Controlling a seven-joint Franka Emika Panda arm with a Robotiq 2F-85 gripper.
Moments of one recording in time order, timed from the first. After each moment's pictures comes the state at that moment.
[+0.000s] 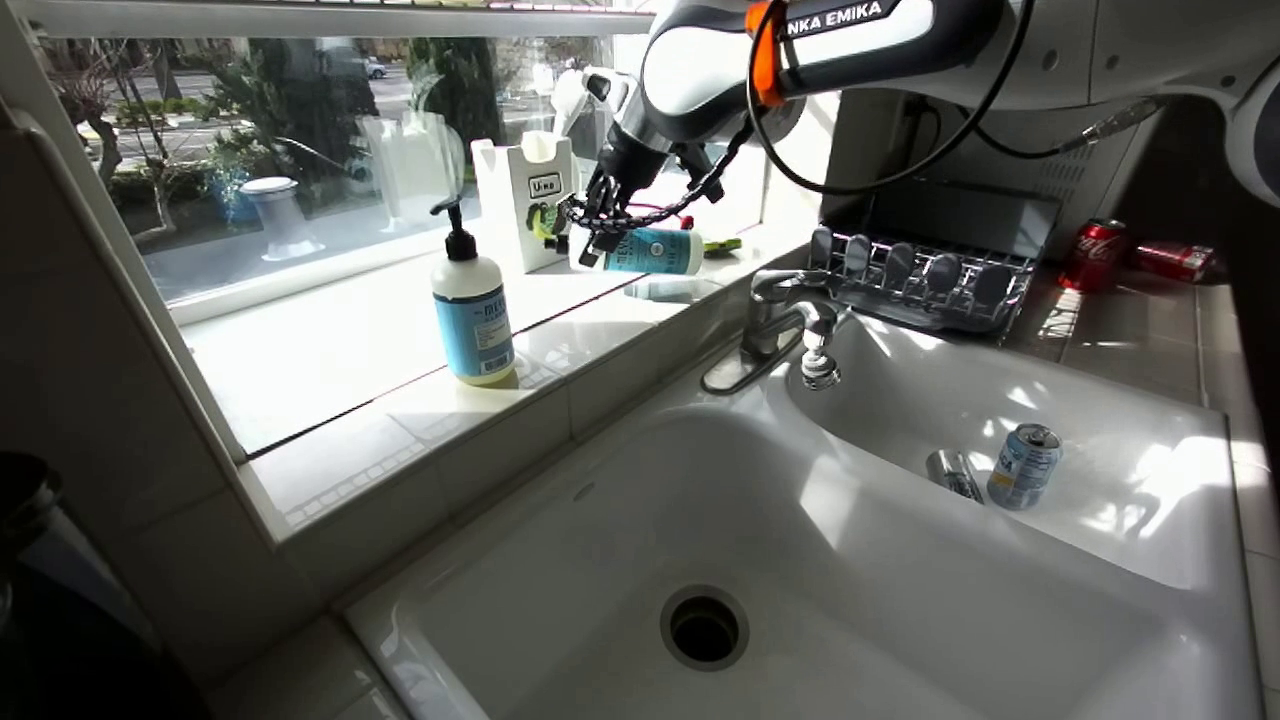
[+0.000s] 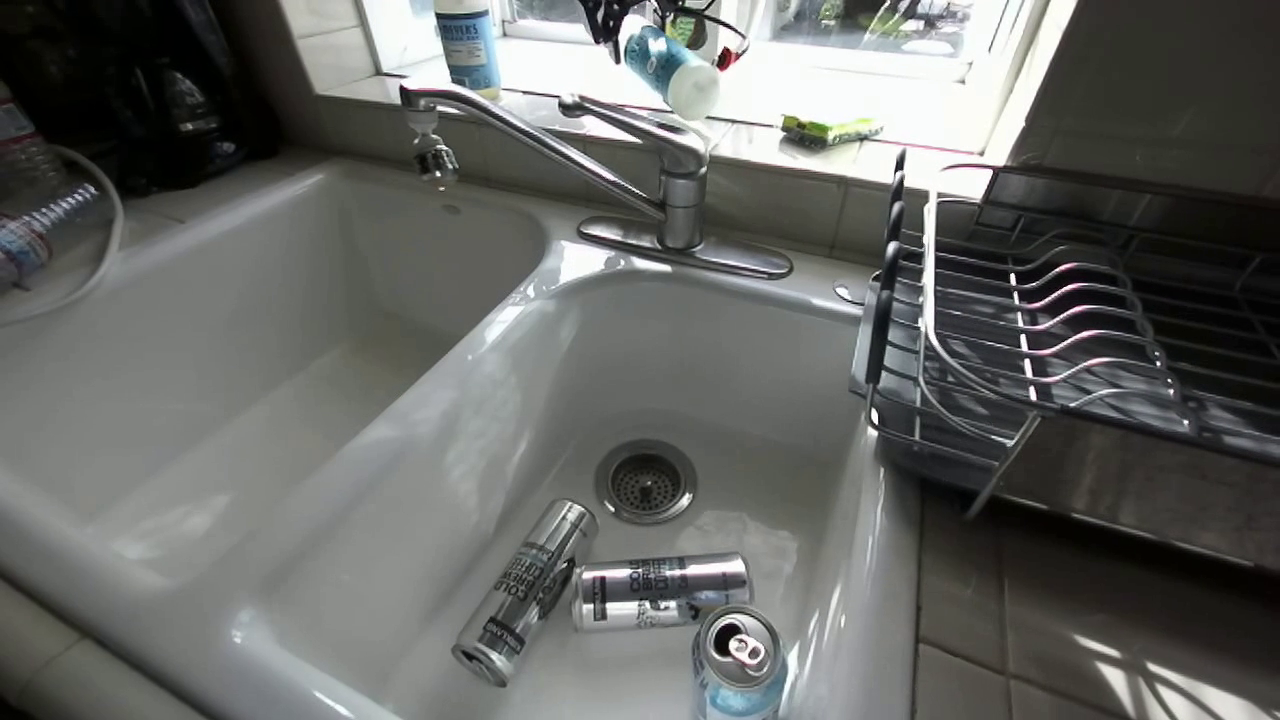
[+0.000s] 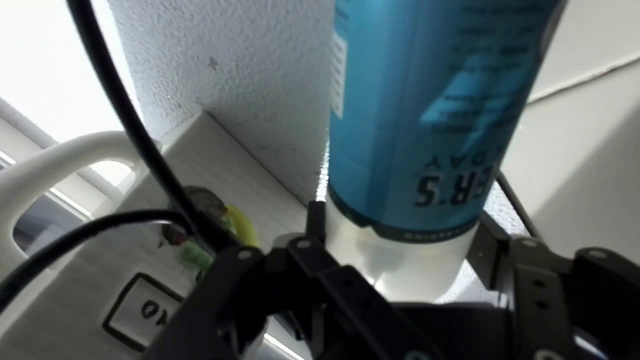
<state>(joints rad) -0.08 0.68 0.19 -1.12 0.07 2.32 -1.01</state>
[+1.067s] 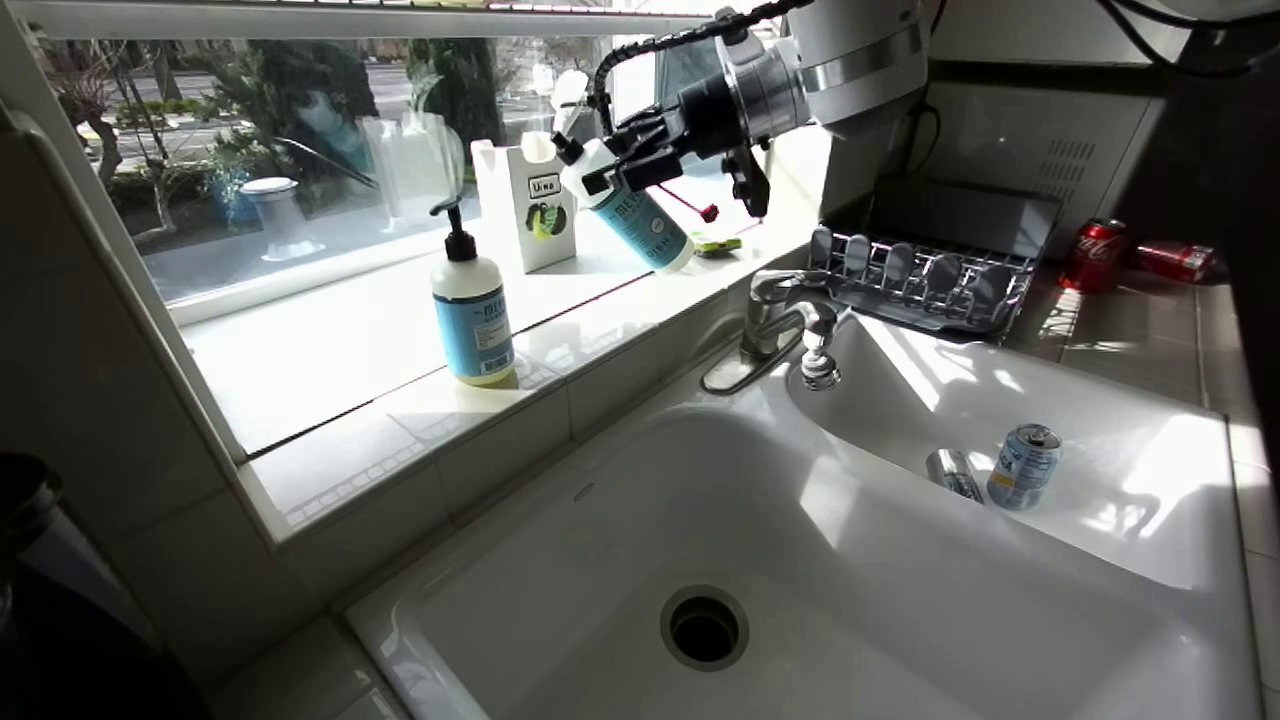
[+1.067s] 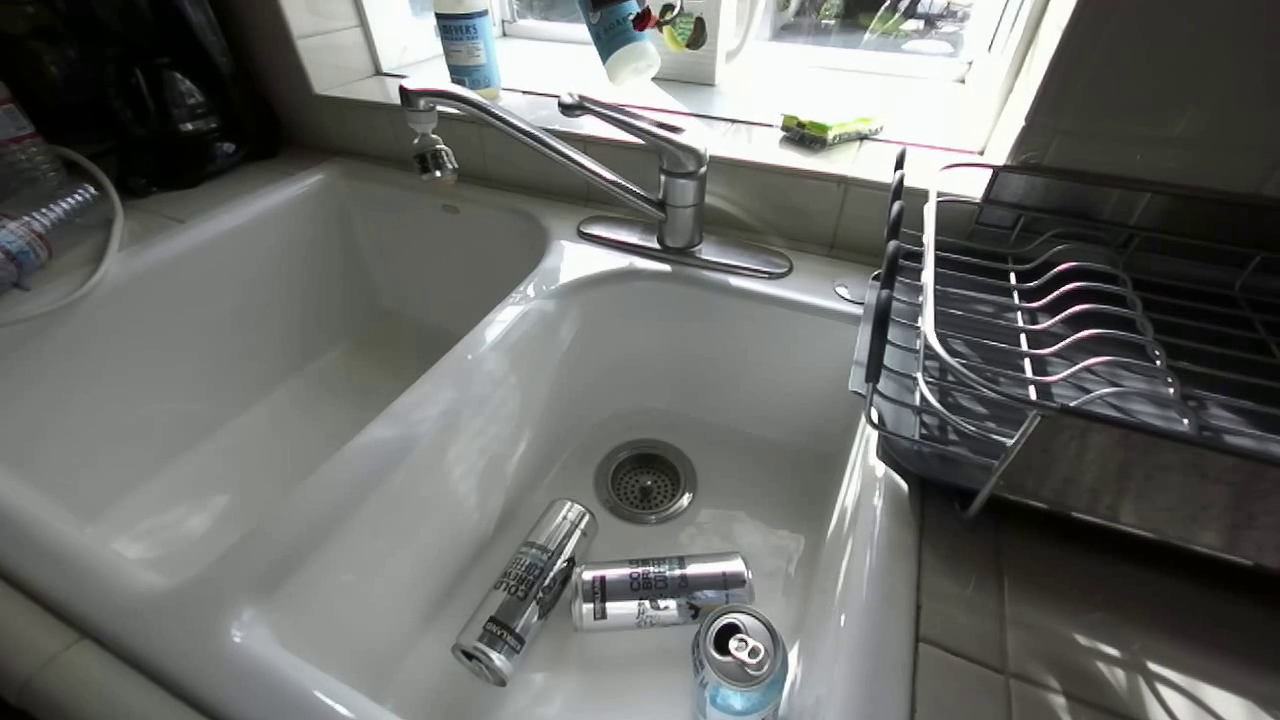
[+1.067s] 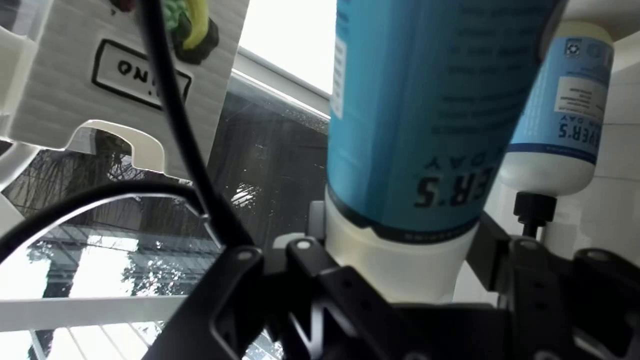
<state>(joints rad) -0.61 0.38 0.74 -1.66 1.13 2.63 -1.90</state>
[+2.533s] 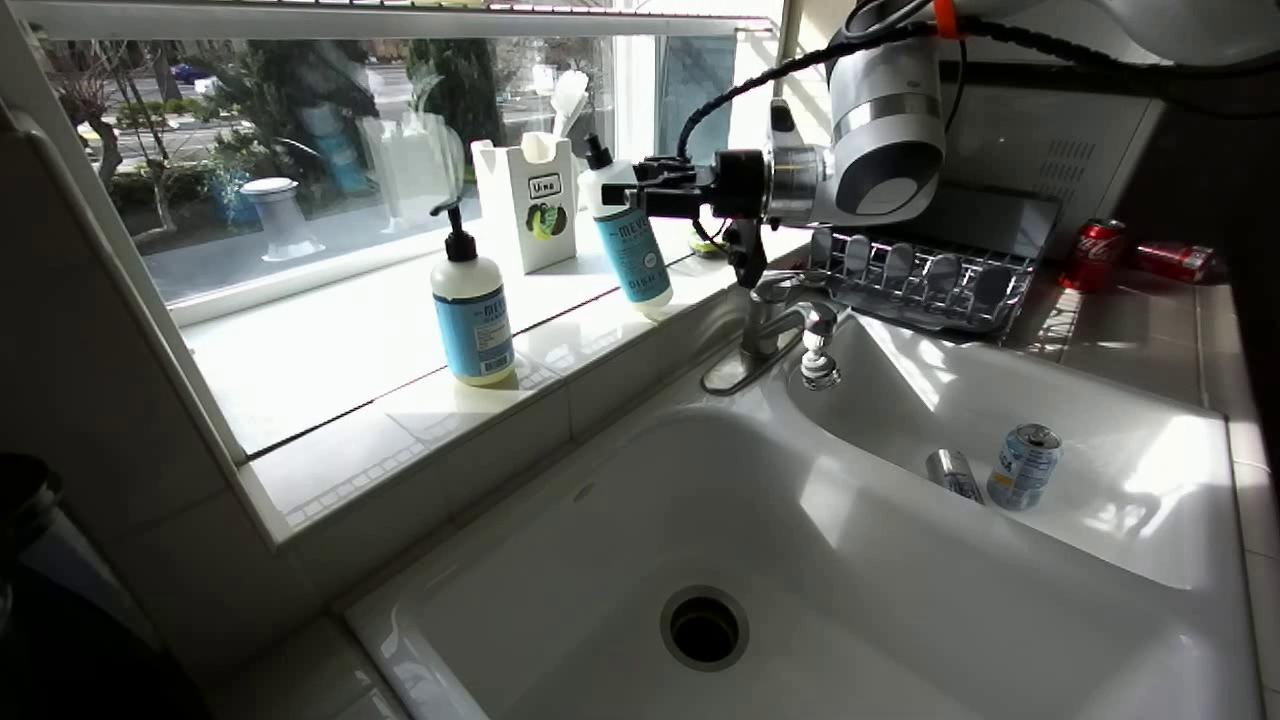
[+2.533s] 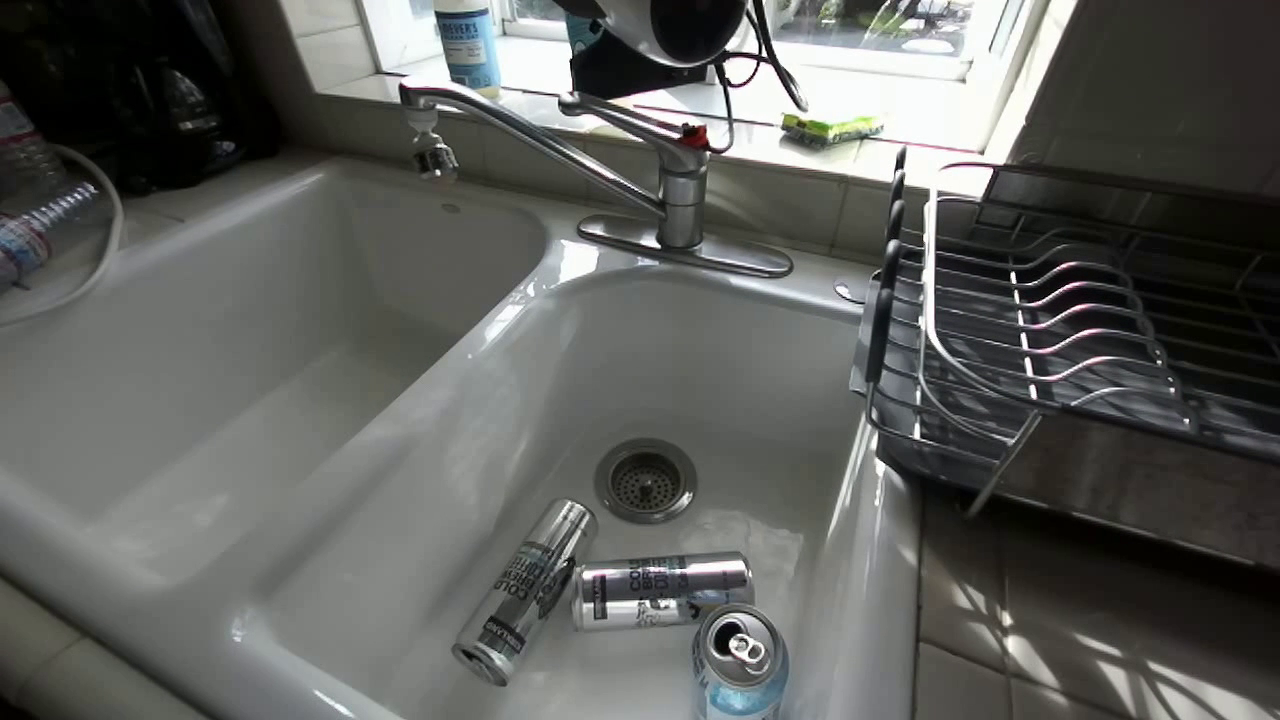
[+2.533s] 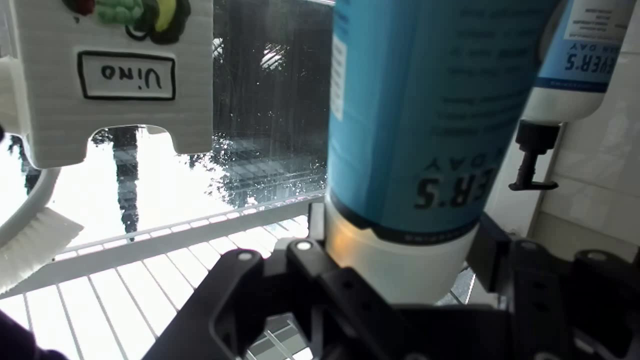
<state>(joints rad) -0.18 0.30 0.11 -1.83 1.97 2.18 -2.38</state>
